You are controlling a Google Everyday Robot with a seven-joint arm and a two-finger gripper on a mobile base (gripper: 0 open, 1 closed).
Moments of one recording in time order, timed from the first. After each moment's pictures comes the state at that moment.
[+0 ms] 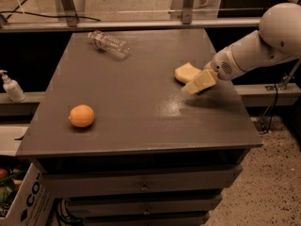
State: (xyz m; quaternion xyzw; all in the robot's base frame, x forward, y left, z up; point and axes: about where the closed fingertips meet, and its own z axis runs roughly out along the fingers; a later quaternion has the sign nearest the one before) arm 0.632 -0.154 0.829 -0.41 0.84 0.19 0.31
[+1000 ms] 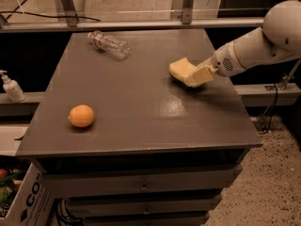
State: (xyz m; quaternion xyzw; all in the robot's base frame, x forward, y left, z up) arm 0.636 -0.150 0.842 -0.41 0.83 0.21 0.33
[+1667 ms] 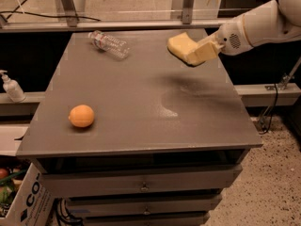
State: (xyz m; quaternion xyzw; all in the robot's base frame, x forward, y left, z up) arm 0.649 -0.142 0.913 -0.42 0.79 0.22 0.38
